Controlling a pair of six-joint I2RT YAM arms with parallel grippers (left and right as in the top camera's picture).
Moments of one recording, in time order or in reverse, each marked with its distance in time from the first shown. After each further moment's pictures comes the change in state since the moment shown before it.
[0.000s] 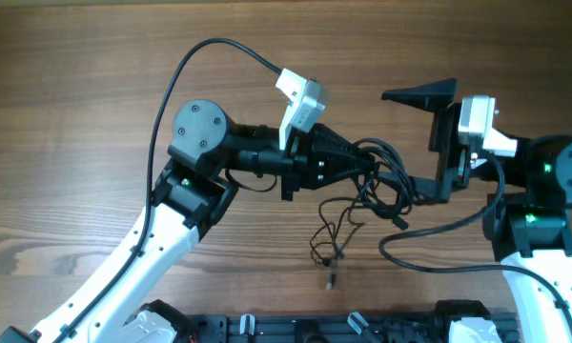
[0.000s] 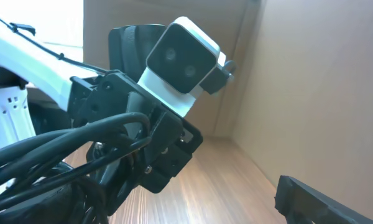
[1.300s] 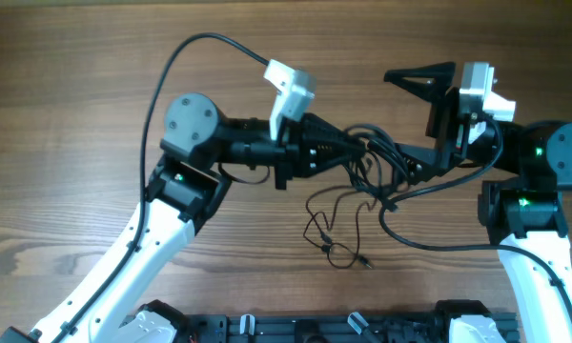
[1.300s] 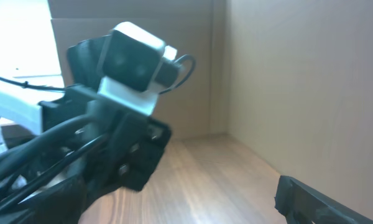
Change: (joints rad) left arm 0.062 0.008 0.000 -0.001 -0.011 0.005; right arm -0.001 0.077 0.000 0.061 0.080 0.166
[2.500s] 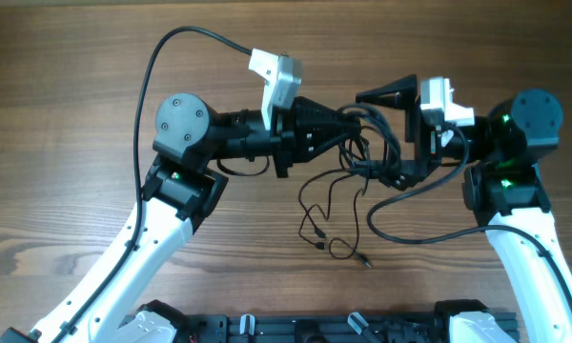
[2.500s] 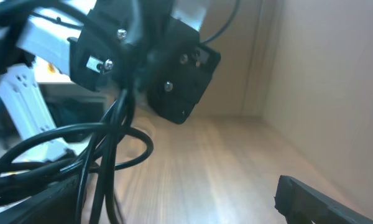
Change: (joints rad) left arm 0.014 0.000 0.000 0.050 -0.119 0.020; right arm 0.052 0.108 0.000 -0.143 -0.152 -0.341
